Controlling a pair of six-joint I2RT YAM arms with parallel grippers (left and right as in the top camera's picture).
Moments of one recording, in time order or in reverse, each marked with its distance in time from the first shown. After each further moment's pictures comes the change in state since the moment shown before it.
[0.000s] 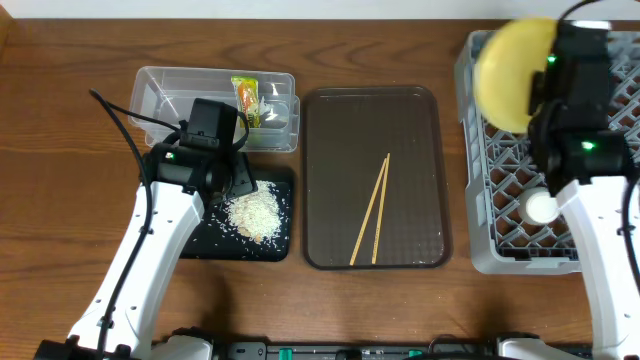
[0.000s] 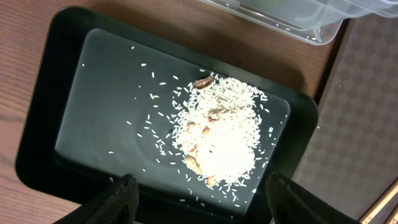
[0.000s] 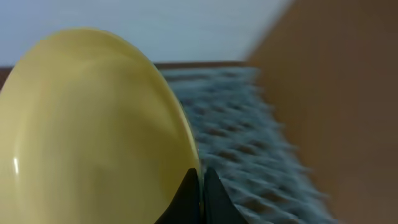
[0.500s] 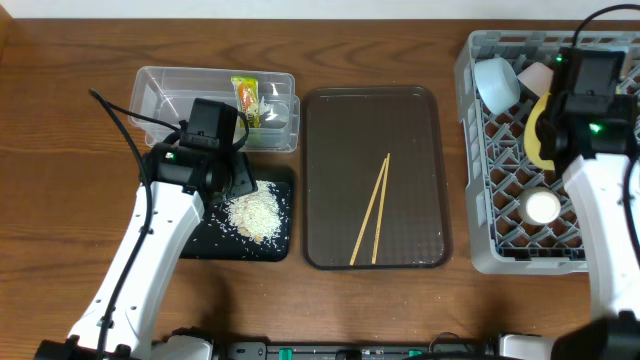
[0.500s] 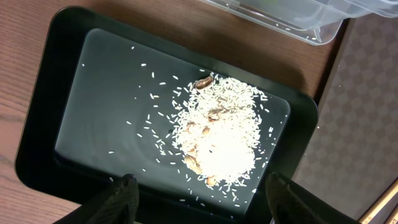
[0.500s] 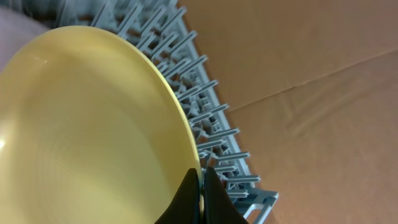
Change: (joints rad) left arm 0.000 0.000 0.000 0.000 0.000 0.000; right arm -0.087 0.119 -0.002 -0.142 0.194 -0.042
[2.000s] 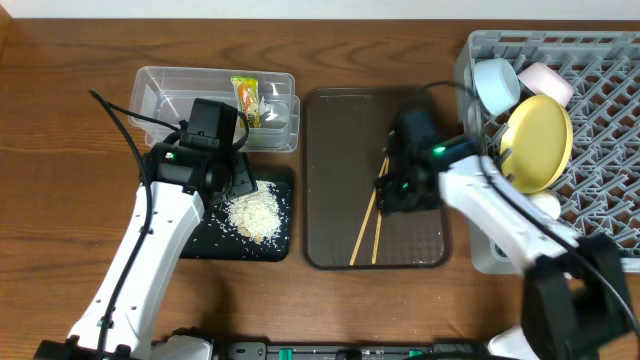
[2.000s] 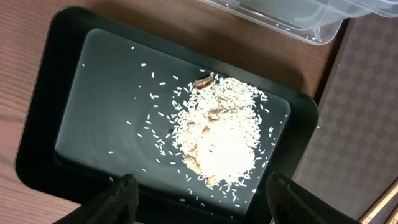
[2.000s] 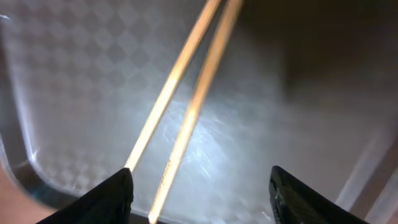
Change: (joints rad) left arm 0.000 0.000 0.000 0.000 0.000 0.000; right arm 0.521 0.205 -0.206 -0.173 -0.997 0.454
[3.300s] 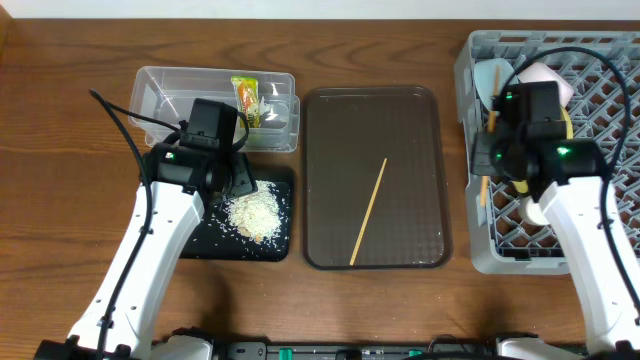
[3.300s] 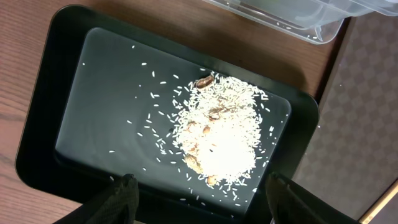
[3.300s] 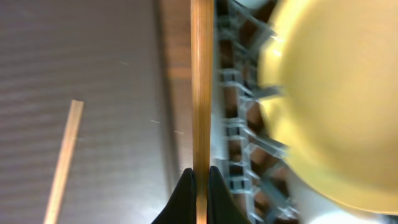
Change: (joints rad) left arm 0.000 0.000 0.000 -0.003 0.000 0.000; right arm -0.410 -0.302 0.091 -0.081 0.214 -0.159
